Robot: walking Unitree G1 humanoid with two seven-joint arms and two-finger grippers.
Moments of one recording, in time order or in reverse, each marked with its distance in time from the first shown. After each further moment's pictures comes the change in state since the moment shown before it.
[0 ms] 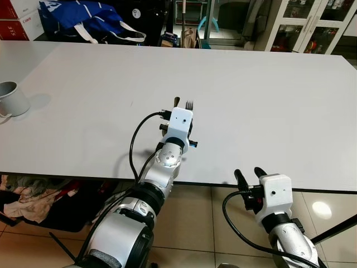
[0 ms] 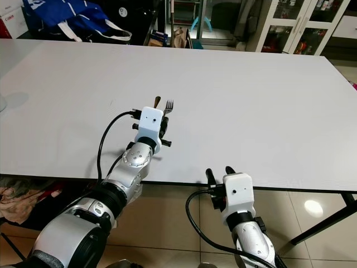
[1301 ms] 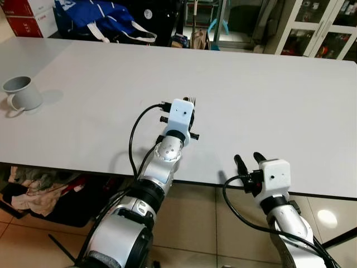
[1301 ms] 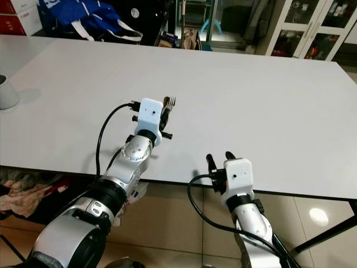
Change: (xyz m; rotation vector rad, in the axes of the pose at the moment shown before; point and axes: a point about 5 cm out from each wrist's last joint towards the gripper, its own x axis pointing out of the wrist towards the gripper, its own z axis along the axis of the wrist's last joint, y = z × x) left arm 0.003 0.002 0.020 -0.004 -0.066 -0.015; right arm 0.028 -0.010 0.008 -0.014 -0.081 0.006
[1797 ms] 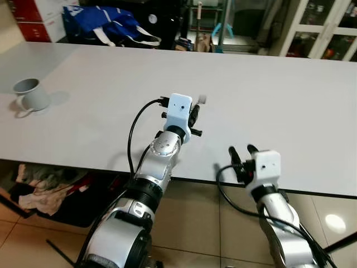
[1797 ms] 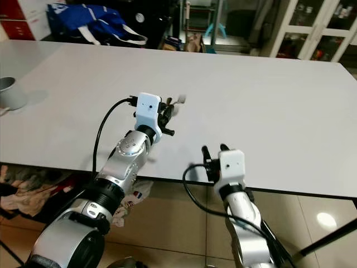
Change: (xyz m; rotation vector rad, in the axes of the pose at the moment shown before) left arm 0.000 0.003 0.013 -0.089 -0.022 -0.071; right arm 0.023 0.006 -0.002 0.029 -0.031 -0.009
